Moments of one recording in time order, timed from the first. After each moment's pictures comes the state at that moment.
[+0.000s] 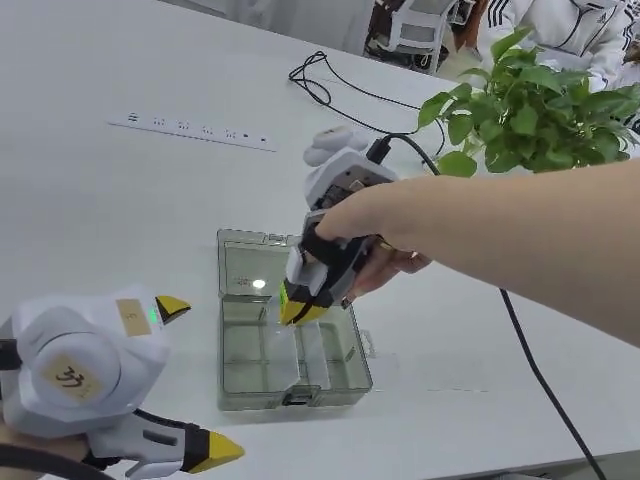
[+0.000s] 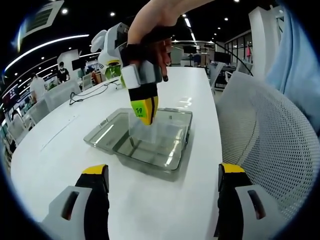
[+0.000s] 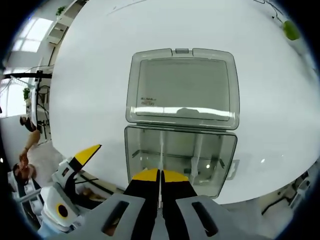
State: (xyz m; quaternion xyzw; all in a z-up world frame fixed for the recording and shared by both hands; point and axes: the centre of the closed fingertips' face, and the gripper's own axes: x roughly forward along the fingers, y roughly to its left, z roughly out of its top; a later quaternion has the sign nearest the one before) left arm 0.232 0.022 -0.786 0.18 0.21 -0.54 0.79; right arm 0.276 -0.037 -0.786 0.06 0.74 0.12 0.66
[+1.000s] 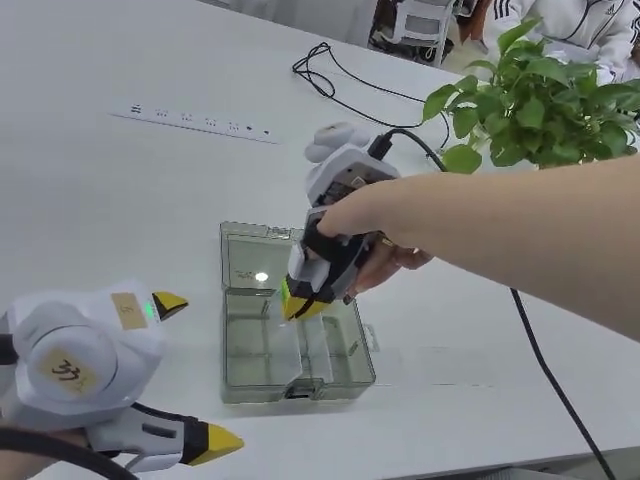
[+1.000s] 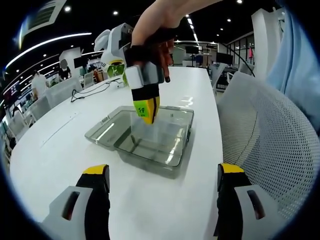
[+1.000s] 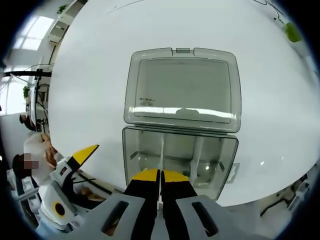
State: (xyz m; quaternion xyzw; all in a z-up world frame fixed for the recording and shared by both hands) left arm 0.231 0.026 -0.790 0.17 0.22 -0.54 0.80; right arm 0.283 -0.041 -0.798 0.06 0.74 0.12 0.66
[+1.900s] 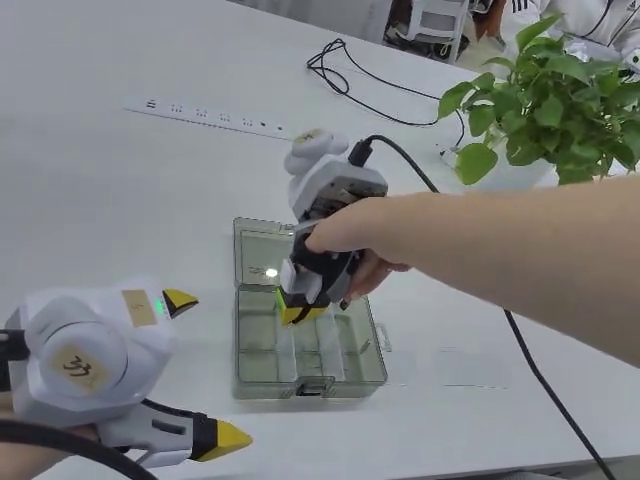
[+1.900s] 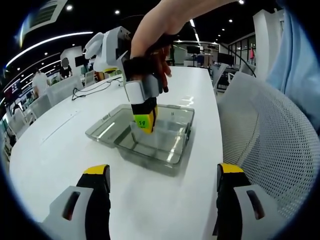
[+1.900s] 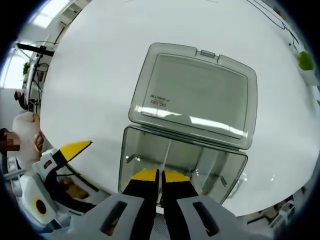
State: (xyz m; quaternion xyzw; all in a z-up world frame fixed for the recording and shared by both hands) left arm 0.230 0.030 -0.793 0.17 0.22 -0.53 0.80; right arm 0.268 -0.024 -0.810 -0.03 0.72 0.16 0.67
